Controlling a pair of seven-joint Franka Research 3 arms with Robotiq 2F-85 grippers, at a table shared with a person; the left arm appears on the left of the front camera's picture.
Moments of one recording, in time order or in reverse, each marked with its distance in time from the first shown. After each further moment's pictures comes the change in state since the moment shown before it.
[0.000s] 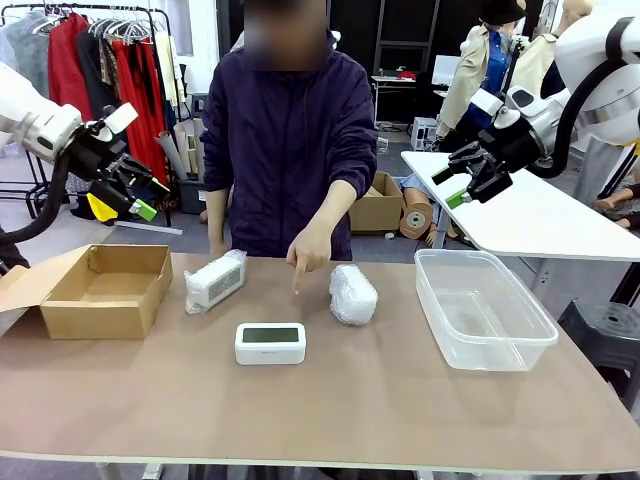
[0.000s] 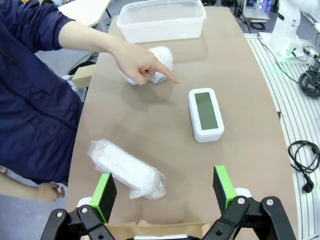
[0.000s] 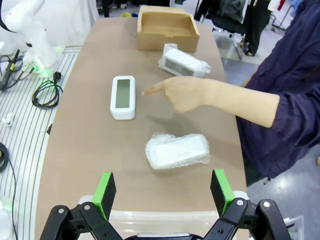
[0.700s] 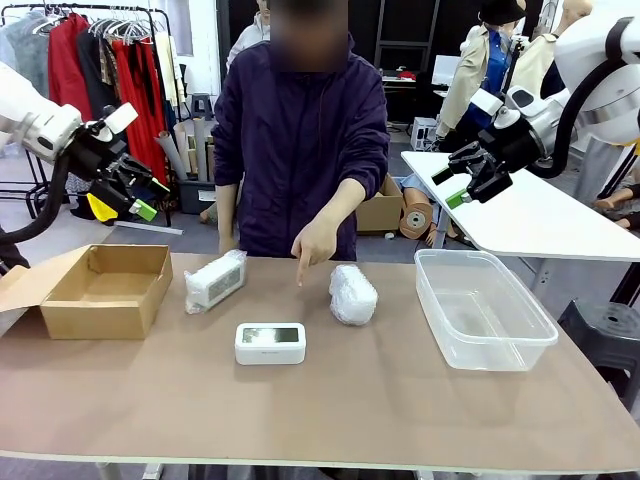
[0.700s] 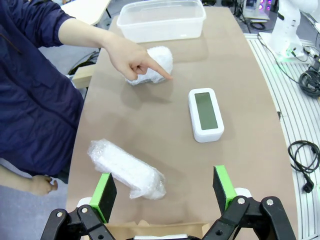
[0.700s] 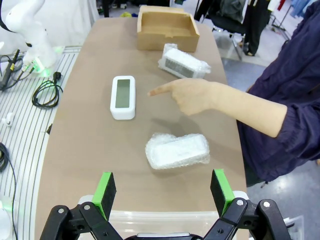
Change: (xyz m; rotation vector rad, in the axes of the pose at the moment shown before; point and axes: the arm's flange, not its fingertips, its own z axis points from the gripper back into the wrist) left arm 0.000 0.000 0.000 0.000 0.000 0.000; right arm 0.000 0.000 0.000 0.000 0.000 0.000
